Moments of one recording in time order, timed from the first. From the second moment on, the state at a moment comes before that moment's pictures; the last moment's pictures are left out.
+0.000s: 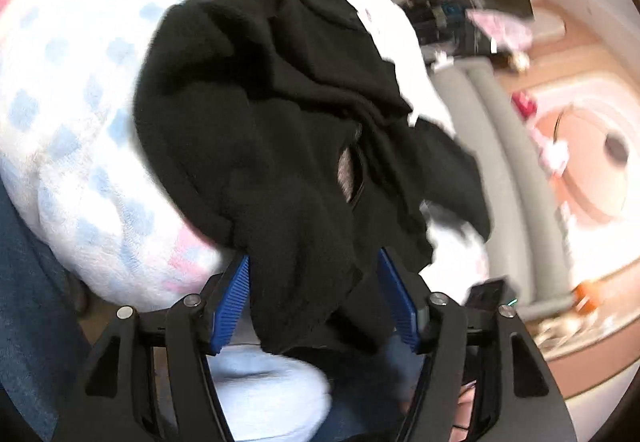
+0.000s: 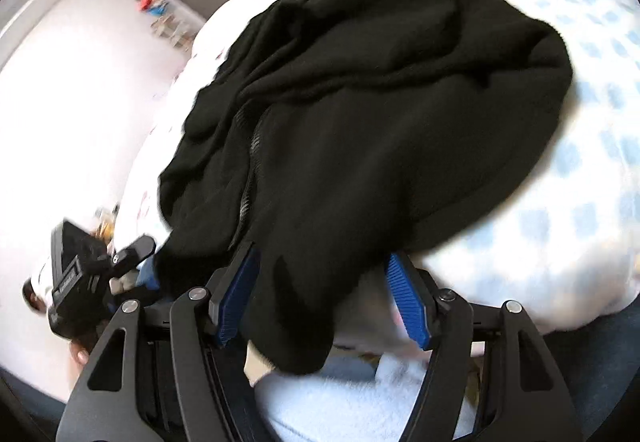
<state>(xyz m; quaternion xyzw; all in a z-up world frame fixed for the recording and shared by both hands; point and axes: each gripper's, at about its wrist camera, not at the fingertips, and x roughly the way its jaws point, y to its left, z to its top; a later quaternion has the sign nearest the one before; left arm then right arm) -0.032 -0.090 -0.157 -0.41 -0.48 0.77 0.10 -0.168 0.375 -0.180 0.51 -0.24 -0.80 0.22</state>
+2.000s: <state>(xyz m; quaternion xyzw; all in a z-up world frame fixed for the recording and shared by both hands) 0.002 -0.007 -0.075 -0.50 -0.19 0.83 0.17 -0.084 0.373 -0.132 0.50 -0.12 -0.78 0.35</state>
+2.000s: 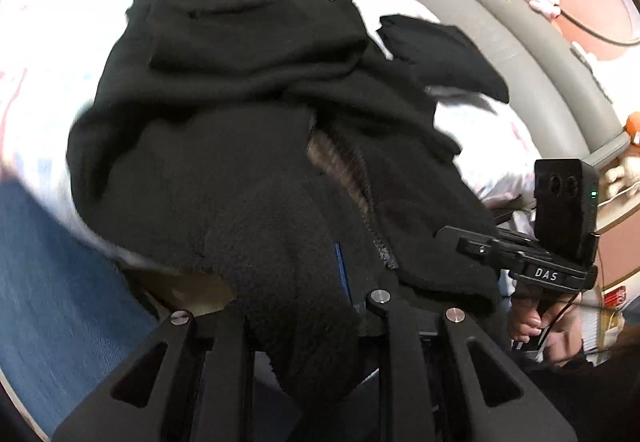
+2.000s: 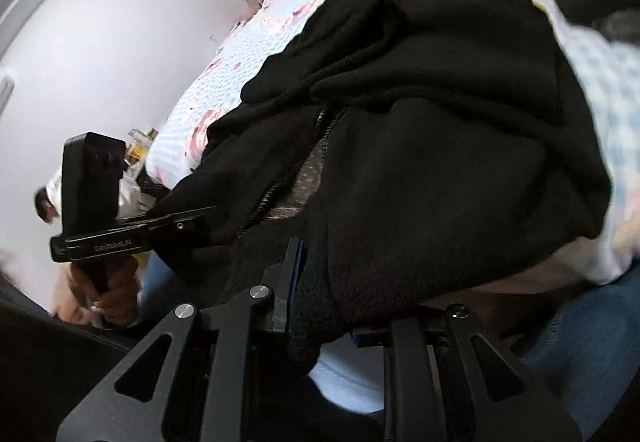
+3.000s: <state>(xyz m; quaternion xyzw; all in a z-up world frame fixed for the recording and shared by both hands) -0.292 -0.072 -0.083 -0.48 -0.31 0.78 0.25 -0.292 0.424 -0.054 0.37 -0.24 -0.87 0.22</state>
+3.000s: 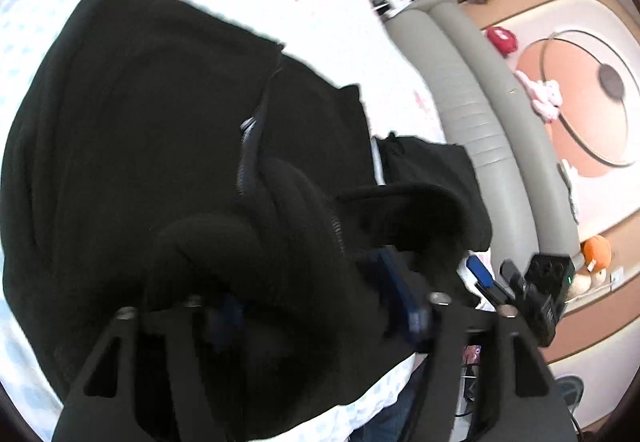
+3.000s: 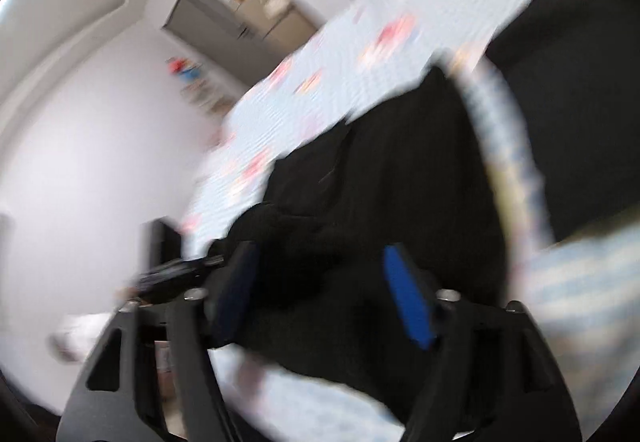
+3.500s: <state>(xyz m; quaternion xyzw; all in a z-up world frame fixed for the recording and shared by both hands) -0.232 -0.142 -0.061 -0.41 -0.34 0.82 0.23 -0.262 0.429 -0.117 0.43 -0.08 -0.89 0.11</state>
